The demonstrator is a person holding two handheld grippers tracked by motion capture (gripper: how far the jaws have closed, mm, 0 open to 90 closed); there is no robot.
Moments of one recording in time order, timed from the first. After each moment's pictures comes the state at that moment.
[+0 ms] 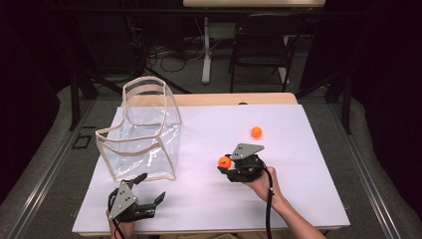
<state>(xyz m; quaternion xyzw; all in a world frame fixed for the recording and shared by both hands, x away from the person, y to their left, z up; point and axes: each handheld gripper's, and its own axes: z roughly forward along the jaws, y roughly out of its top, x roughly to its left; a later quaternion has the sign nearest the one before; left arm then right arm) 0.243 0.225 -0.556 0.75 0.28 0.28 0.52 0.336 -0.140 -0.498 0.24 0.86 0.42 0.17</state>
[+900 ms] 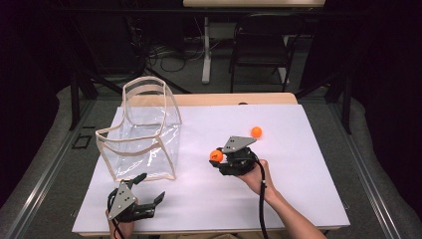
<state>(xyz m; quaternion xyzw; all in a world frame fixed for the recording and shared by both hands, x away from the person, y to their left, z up) 0.243 0.227 -0.556 0.75 0.28 0.29 0.52 0.348 -0.119 -0.481 0.22 0.86 0.43 0.17</state>
